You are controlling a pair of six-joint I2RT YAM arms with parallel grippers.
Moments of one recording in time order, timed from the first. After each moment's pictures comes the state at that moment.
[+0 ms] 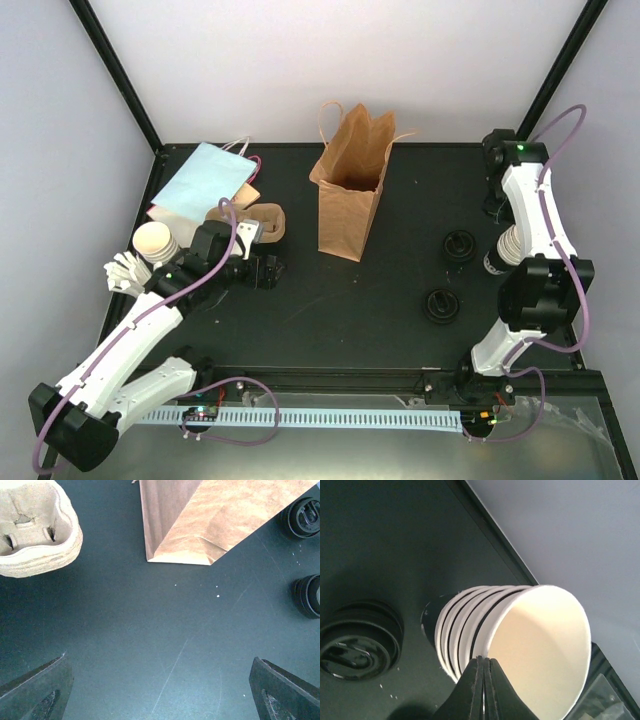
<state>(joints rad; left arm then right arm) -0.47 0.88 0.80 -0.66 0.21 -0.30 -0.04 1.70 1.70 -1.43 0.55 0.56</state>
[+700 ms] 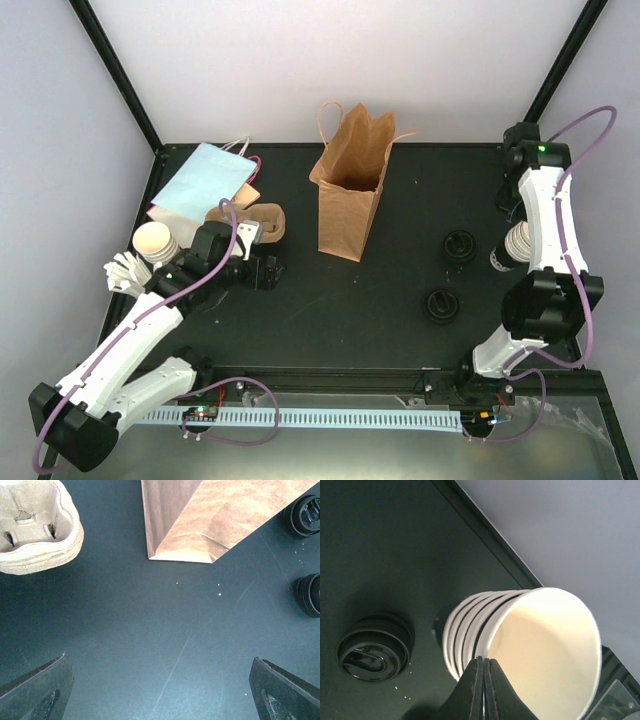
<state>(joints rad) -0.47 0.88 0.79 -0.66 0.20 -0.30 -0.11 1.63 1.74 -1.43 0.48 0.53</state>
